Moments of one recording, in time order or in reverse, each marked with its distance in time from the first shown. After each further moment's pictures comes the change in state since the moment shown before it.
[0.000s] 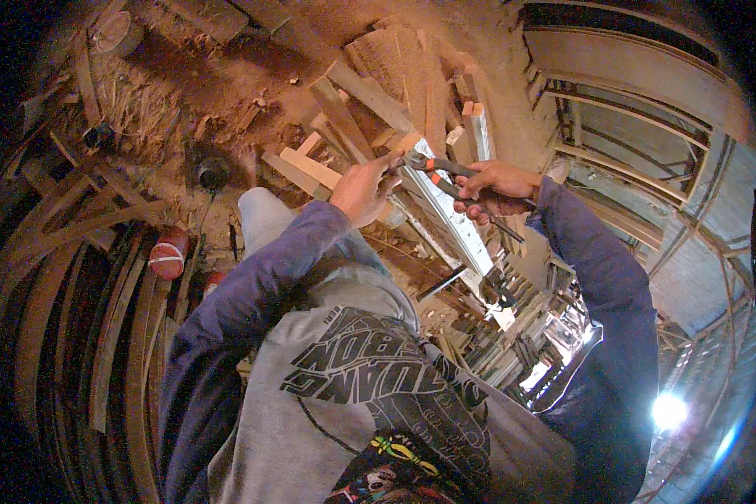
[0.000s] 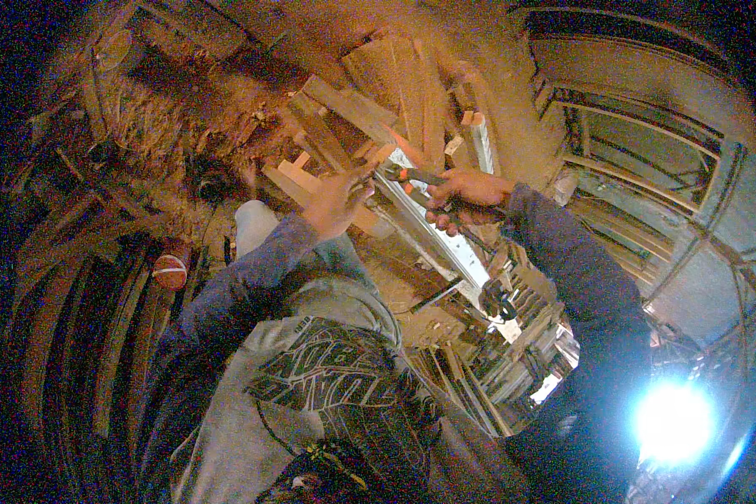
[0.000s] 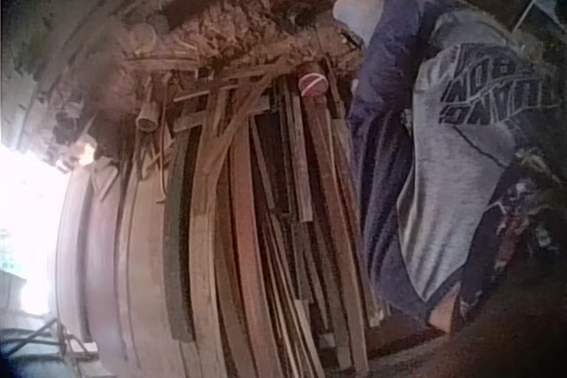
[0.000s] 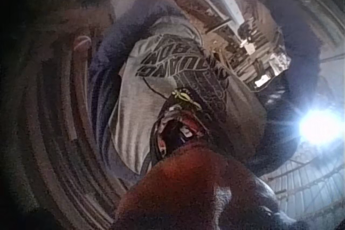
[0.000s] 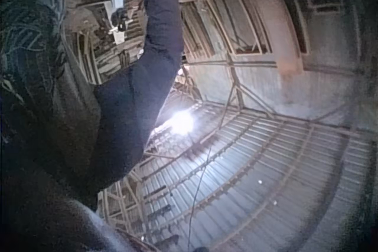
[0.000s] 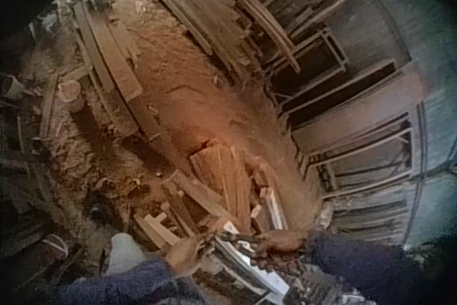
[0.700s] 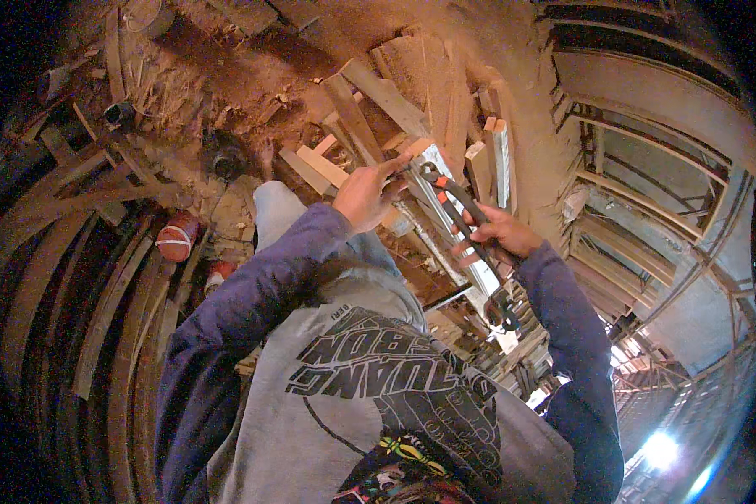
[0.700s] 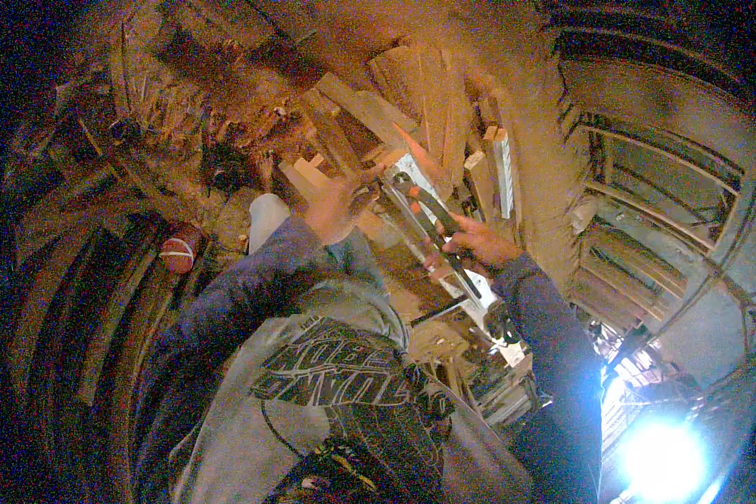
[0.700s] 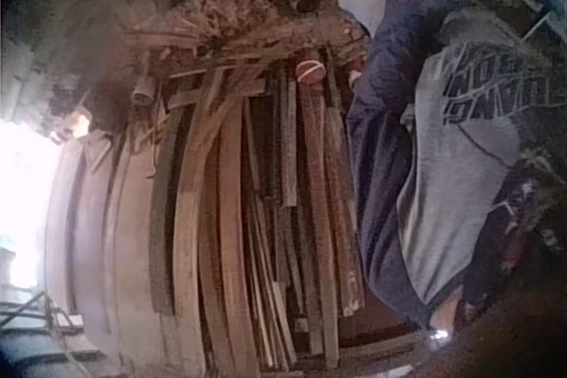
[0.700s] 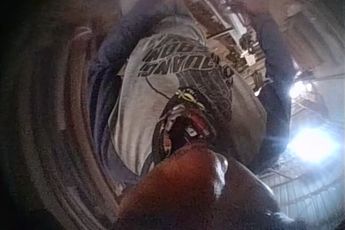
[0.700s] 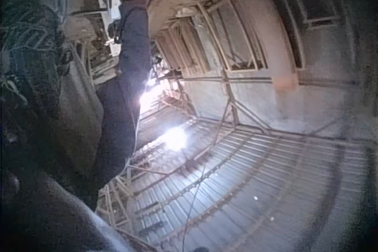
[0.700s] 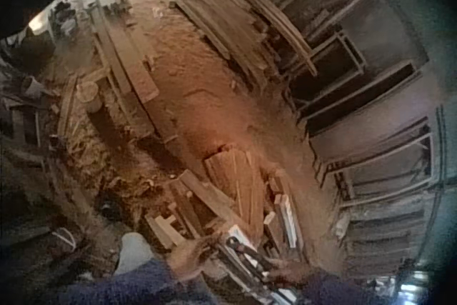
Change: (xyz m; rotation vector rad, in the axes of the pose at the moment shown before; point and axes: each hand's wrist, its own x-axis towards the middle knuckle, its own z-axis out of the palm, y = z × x) left_hand 0.001 -0.025 0.026 -0.191 -0.023 -0.124; right_hand 0.011 0.085 -0.016 0.052 0.128 -0.237
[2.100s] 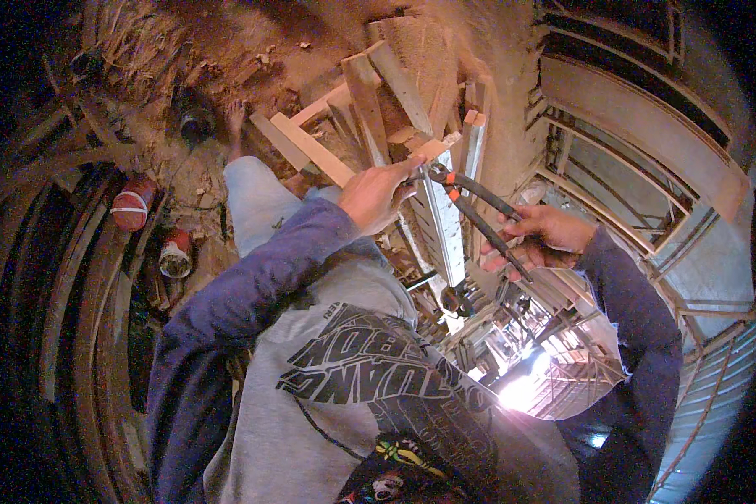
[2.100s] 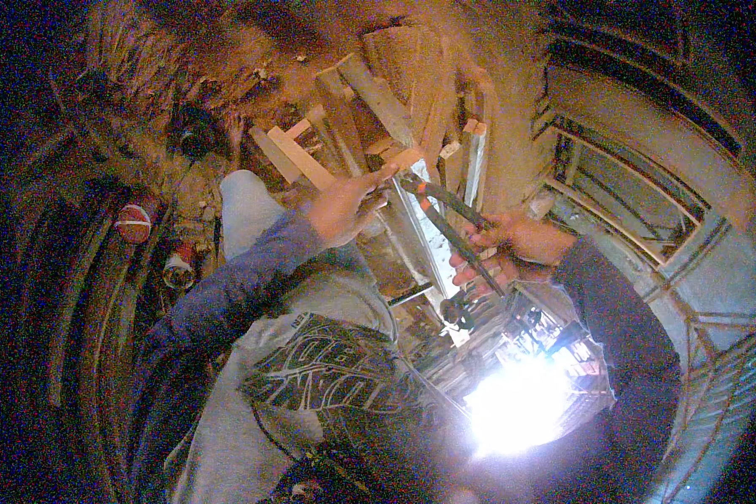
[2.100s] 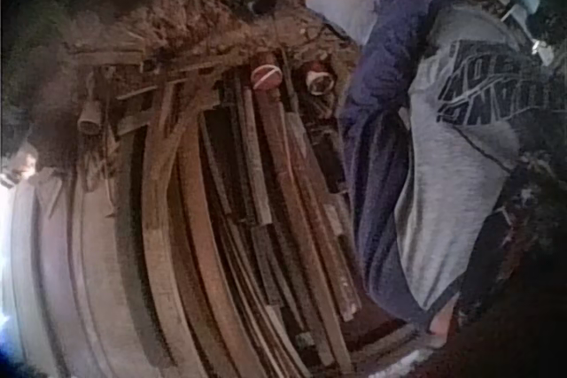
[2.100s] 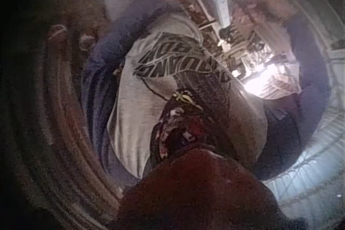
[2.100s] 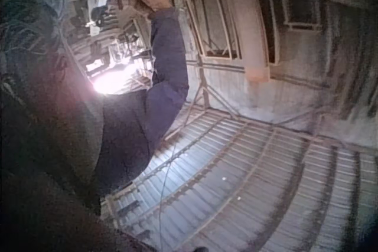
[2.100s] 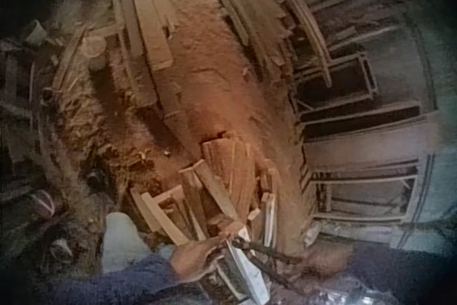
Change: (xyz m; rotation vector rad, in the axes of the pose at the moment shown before) left_hand -0.016 0.025 -0.020 0.148 0.054 0.064; right_hand -0.040 -0.144 0.070 -0.131 0.089 0.522
